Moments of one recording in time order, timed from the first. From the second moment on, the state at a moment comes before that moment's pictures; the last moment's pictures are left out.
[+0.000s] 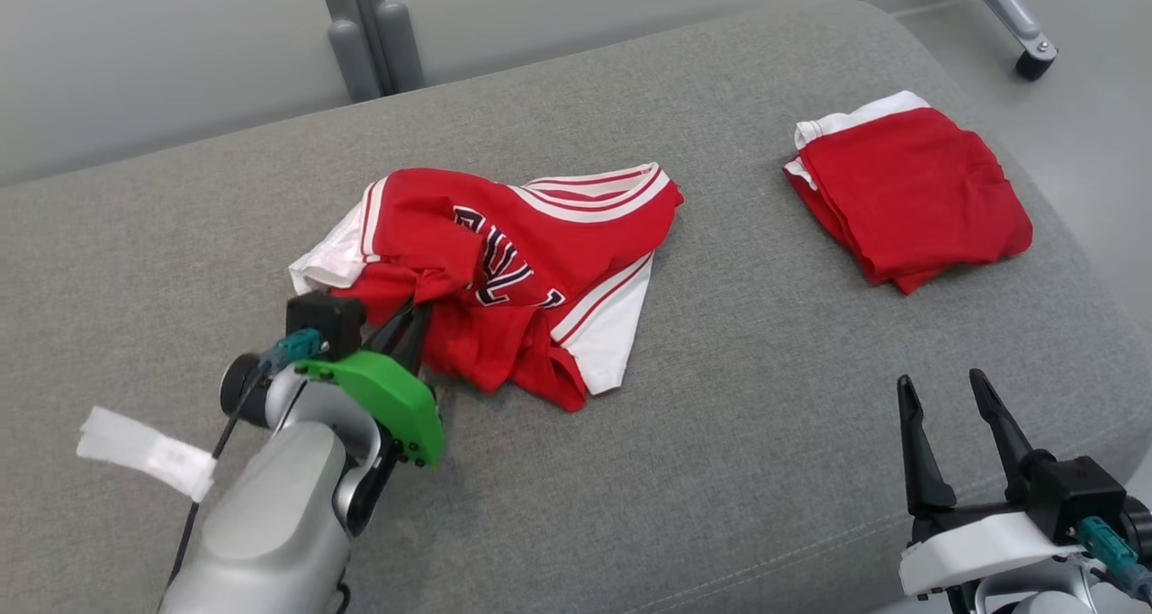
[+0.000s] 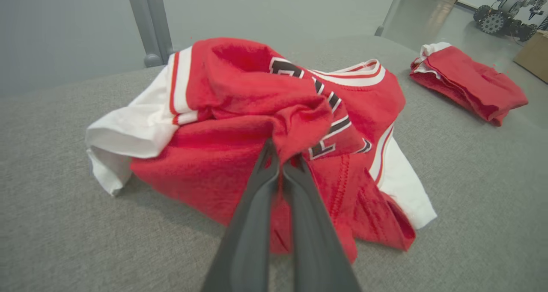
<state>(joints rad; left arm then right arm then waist) -0.58 0.18 -0.58 0.79 -0.59 -0.13 -0.21 0.04 -0.05 -0.05 0.09 0.09 0.13 -0.26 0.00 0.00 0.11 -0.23</state>
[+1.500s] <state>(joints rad) -0.88 0.71 -0.67 0.73 -0.69 -0.10 0.42 -0.07 -0.05 0.00 0.11 0.12 0.13 -0.26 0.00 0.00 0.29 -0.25</state>
